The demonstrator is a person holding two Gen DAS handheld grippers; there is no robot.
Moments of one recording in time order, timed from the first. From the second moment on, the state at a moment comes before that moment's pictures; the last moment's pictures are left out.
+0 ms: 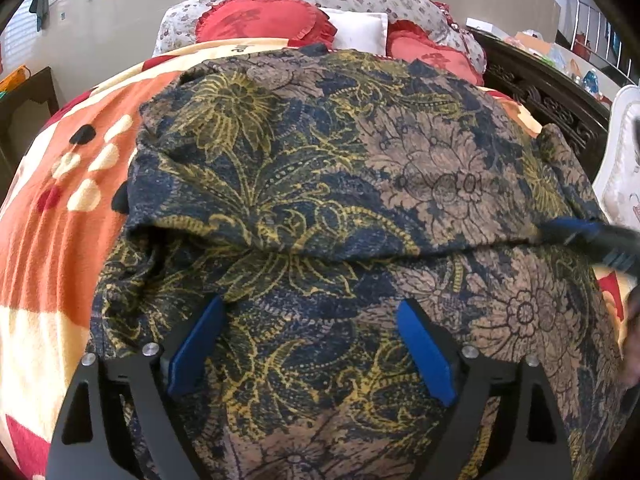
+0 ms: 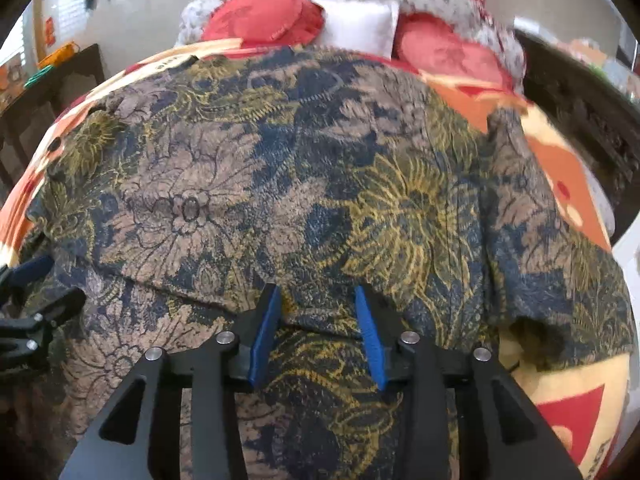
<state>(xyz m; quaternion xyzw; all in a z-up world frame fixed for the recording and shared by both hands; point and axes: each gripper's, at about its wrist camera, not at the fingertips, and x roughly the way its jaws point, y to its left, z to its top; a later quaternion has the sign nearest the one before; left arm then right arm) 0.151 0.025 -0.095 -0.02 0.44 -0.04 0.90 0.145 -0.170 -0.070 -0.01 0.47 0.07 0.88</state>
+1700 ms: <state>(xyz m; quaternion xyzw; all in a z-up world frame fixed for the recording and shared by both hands) 0.183 -0.005 0.003 -0.14 0.40 -0.18 0.89 0.128 -0.288 -0.003 0.29 0.26 0.21 0.90</state>
